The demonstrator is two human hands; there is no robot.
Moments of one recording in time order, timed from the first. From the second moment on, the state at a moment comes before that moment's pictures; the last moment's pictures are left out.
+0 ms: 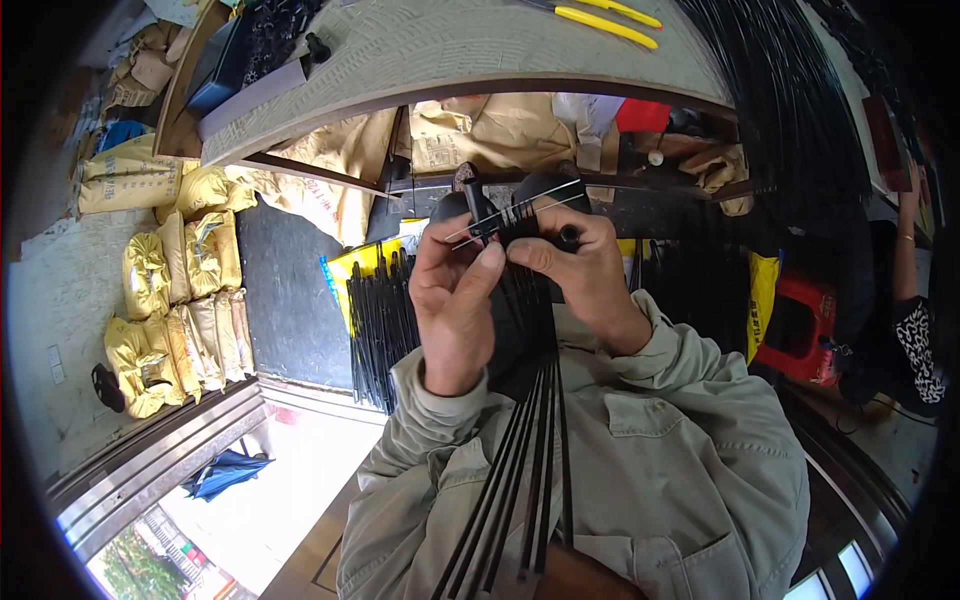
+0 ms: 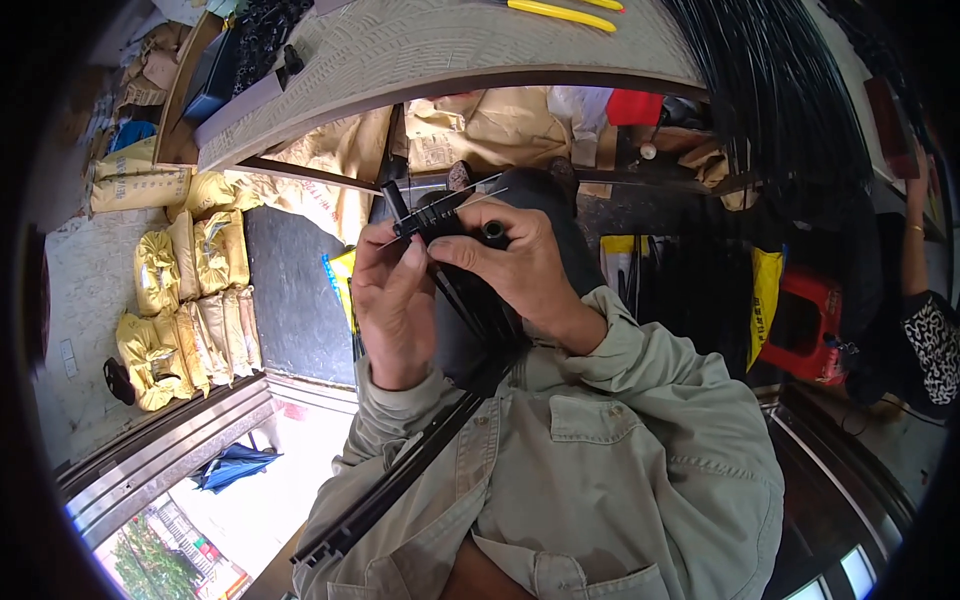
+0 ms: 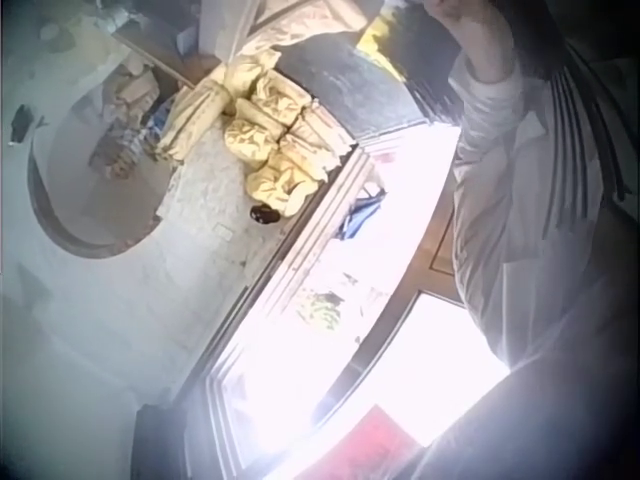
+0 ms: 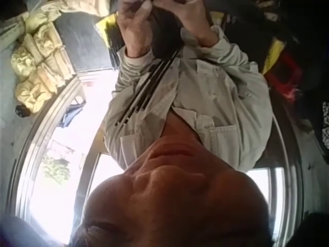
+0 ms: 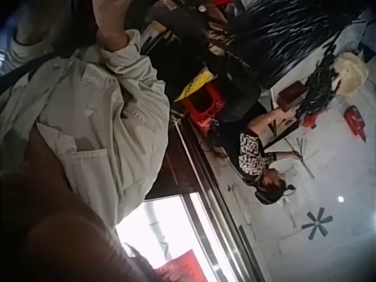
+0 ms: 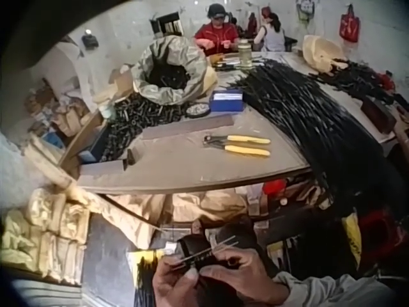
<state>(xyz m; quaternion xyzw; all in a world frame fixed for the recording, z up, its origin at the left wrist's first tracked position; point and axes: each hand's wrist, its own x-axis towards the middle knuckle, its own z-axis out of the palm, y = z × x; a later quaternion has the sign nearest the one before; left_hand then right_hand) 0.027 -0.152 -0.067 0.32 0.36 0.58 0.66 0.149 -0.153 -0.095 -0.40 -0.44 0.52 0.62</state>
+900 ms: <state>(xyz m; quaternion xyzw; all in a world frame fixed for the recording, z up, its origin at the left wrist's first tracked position) 0.020 -0.148 -0.084 0.36 0.36 0.58 0.64 0.154 -0.156 -0.079 -0.43 -0.45 0.55 0.55</state>
